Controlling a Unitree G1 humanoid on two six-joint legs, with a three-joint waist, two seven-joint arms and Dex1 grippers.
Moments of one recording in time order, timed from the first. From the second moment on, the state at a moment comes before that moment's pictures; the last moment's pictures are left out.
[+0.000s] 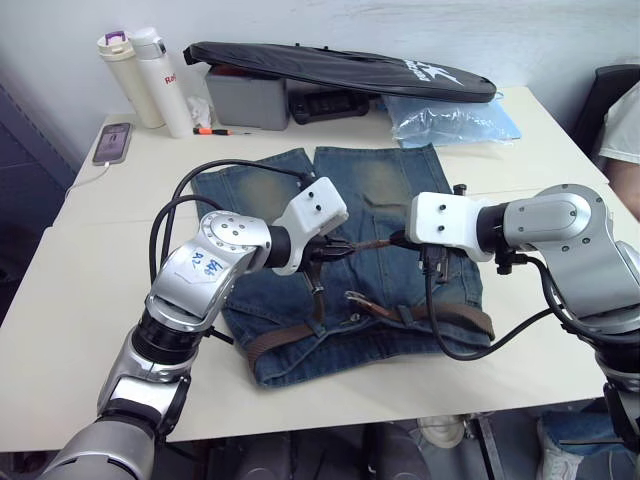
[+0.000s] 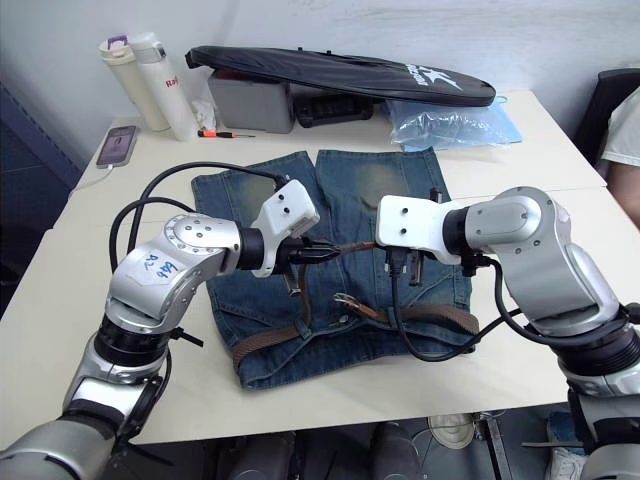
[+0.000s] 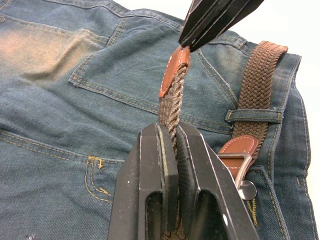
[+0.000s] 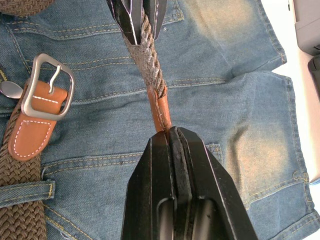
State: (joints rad) left arm -0.78 0.42 -0.26 -0.38 -0.20 1.13 -0.72; right arm -0.73 -0.89 0.26 -0.39 0.00 0.61 1.15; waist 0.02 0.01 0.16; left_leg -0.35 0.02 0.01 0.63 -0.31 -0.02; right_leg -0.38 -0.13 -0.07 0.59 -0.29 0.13
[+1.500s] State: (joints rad) left arm -0.59 0.65 -0.17 -0.39 -0.33 0.98 -0.77; right arm -0.51 -0.87 0.19 -0.60 0.26 0.84 1.05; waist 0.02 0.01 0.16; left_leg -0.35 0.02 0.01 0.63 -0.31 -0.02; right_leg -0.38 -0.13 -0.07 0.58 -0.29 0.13
